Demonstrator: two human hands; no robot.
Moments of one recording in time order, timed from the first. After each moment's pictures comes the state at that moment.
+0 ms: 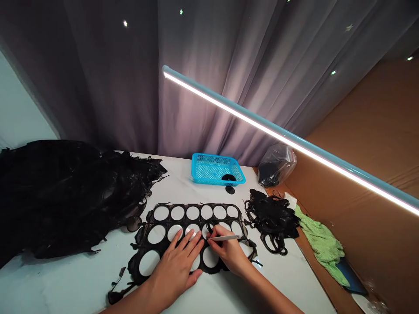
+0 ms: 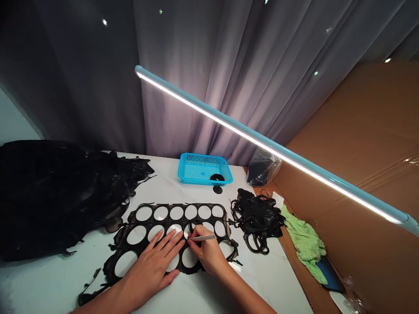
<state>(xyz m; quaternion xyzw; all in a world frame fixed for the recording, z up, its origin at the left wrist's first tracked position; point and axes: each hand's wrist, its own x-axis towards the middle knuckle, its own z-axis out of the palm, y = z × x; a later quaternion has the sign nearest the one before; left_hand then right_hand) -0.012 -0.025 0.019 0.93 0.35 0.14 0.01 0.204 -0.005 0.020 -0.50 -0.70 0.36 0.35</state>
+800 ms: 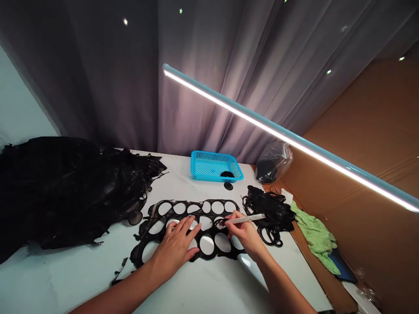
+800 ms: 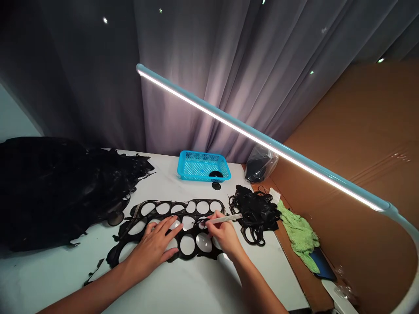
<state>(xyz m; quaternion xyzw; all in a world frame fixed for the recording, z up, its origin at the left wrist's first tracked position) -0.012 -0.012 0.029 0.90 0.41 0.14 0.05 0.242 -0.007 0.053 -0.55 -0.54 0.48 0.41</state>
